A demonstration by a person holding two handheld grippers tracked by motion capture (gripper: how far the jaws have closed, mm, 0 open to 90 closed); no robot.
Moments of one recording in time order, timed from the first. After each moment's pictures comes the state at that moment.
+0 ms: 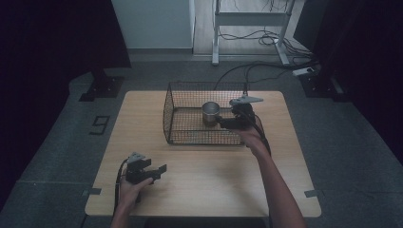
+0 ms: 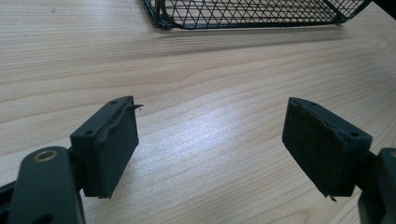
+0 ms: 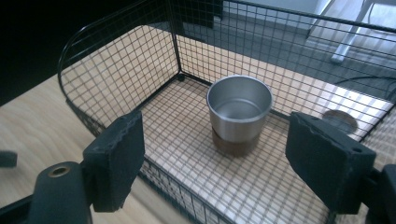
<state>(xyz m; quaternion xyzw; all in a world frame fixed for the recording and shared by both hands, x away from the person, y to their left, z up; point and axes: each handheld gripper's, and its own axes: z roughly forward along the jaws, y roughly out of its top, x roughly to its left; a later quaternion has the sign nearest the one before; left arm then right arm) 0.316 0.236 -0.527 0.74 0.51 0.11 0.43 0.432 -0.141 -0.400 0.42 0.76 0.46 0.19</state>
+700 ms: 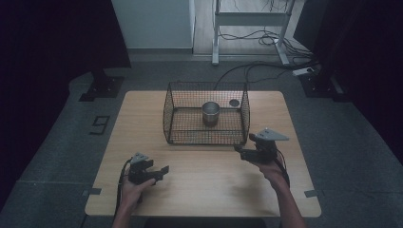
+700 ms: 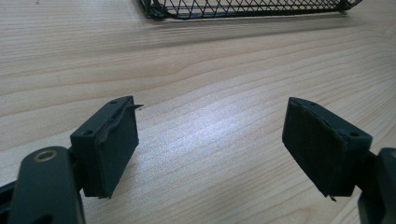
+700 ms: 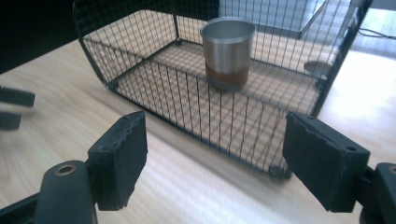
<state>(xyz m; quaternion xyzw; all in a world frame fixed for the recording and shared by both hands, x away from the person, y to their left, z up) 0.316 0.229 -0.531 0.75 0.51 0.11 0.42 0.346 -0.202 -0.458 0.42 0.74 0.49 0.21</state>
